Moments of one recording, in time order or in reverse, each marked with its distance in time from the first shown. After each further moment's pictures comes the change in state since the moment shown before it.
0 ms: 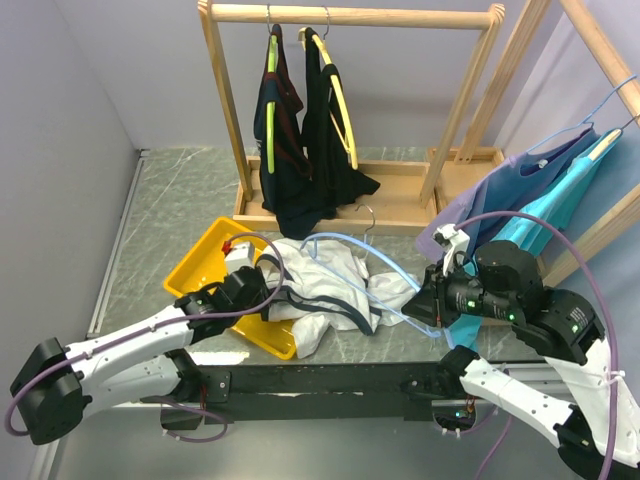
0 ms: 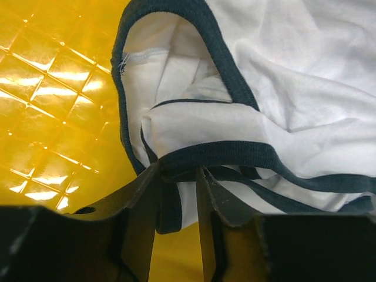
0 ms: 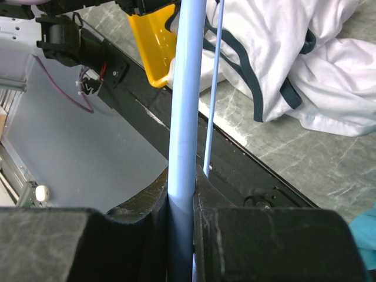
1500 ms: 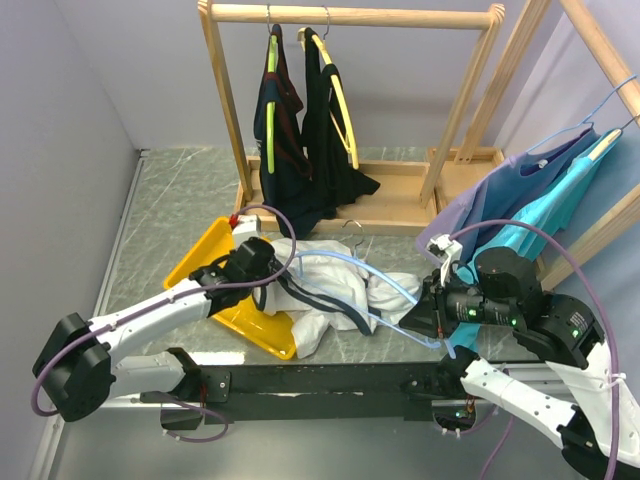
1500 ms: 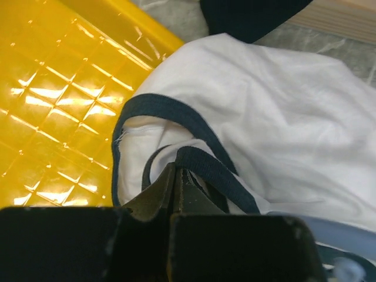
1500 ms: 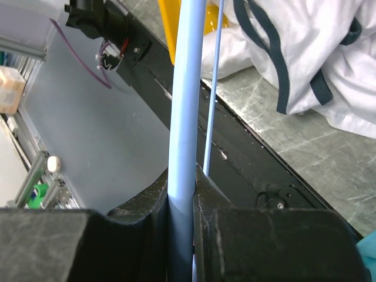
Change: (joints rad) left arm 0.095 0.212 0.192 0.029 -0.056 0.099; right arm 0.036 -0.033 -0.043 0.008 -0.091 -0.011
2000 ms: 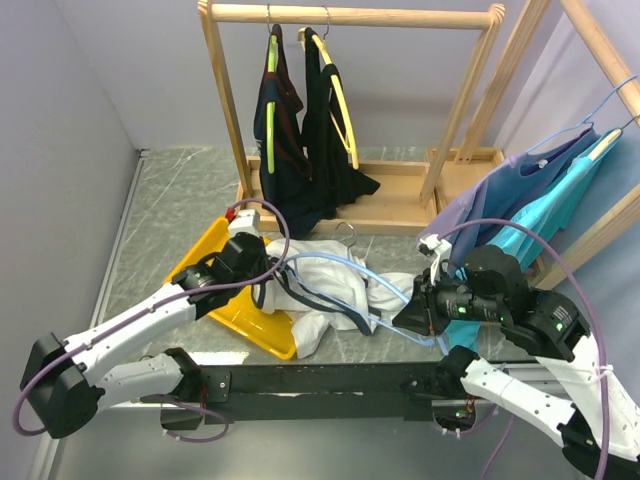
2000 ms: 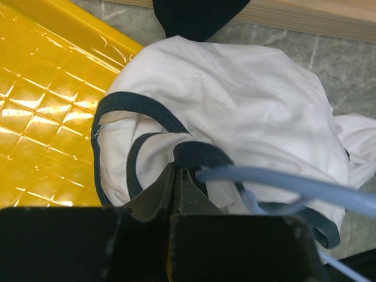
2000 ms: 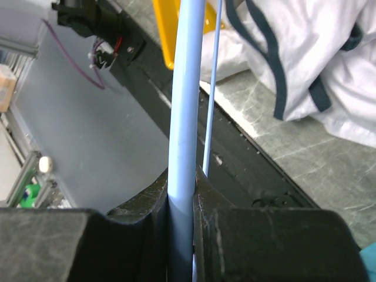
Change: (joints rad) left arm 0.011 -0.106 0.060 -0.068 0.112 0.056; right arm 0.012 0.010 -0.059 0.053 -0.005 -0.015
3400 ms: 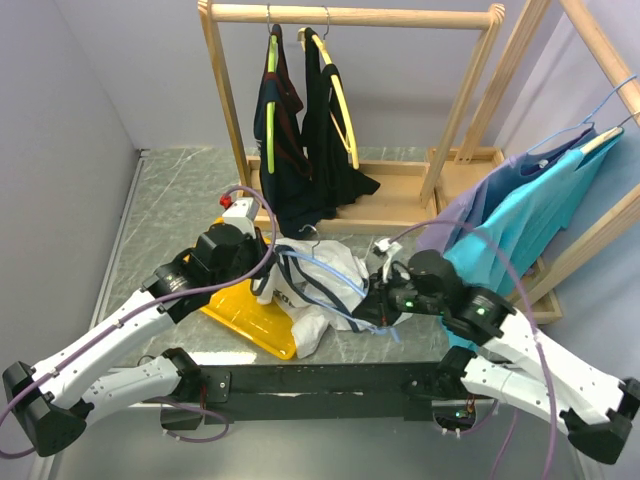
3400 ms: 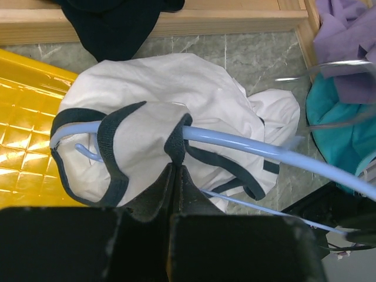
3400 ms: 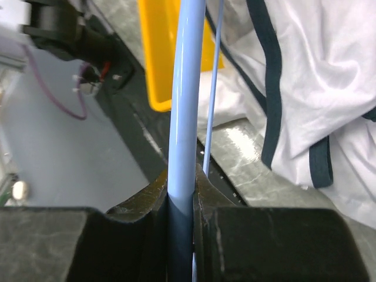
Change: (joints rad) left arm 0.002 -0.135 0.140 -0.095 0.200 0.117; right arm 0.087 0.039 -0.371 0.527 0.032 0.047
